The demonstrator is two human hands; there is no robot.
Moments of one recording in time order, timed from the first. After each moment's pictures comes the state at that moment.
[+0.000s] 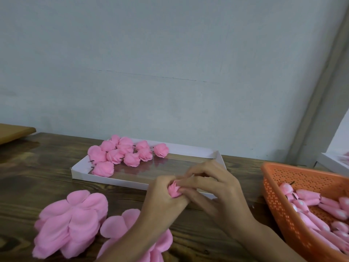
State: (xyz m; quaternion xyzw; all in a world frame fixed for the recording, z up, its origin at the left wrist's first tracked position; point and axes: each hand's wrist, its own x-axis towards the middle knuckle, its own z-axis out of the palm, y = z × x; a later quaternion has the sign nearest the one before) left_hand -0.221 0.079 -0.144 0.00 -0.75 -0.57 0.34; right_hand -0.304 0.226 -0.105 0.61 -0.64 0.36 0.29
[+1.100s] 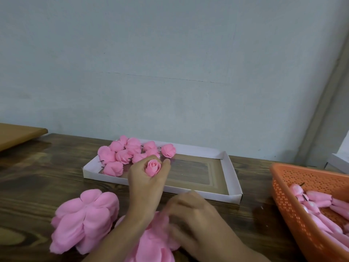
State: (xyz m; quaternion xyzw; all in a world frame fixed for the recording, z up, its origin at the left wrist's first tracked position) left_hand -0.217 0.042 -0.131 0.13 -0.64 -0.55 0.52; right_hand -0.255 0.207 -0.128 0.62 -0.74 0.25 0.05
